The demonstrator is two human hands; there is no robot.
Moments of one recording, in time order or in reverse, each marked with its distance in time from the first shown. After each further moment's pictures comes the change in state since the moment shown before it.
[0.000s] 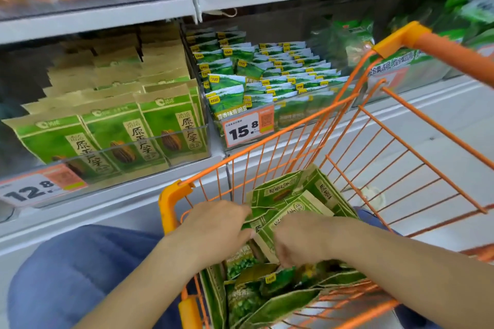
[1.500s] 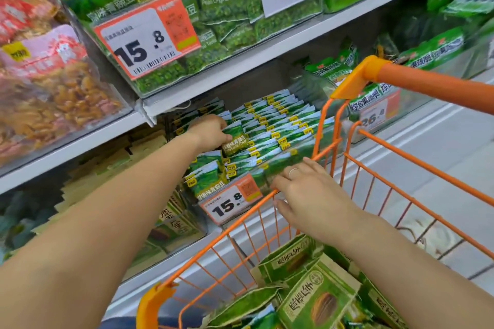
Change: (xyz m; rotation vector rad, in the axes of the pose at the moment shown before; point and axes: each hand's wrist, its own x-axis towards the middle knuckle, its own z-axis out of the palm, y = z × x) left_hand 0.203 -0.056 -0.188 0.073 0.220 -0.376; right_hand -0.027 0.086 -0.074 -0.014 1.008 0.275
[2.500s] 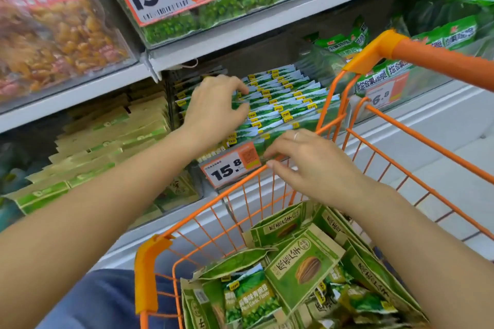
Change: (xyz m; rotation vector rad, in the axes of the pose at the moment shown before) left_hand -0.074 0.018 0.013 -0.177 0.532 0.245; right_hand -0.004 -0.004 -0.018 0.251 0.081 -0.077
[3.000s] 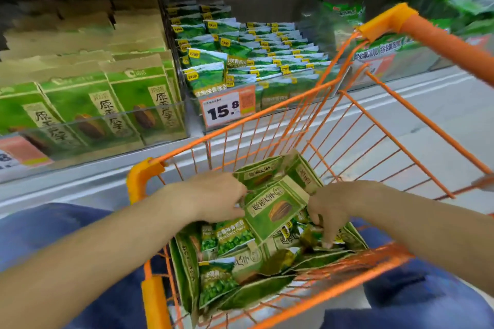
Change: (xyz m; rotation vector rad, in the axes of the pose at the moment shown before) left_hand -0.180 0.019 0.039 -0.031 -0.912 0.261; right_hand -0.079 0.008 0.042 -0.471 -1.419 0.156
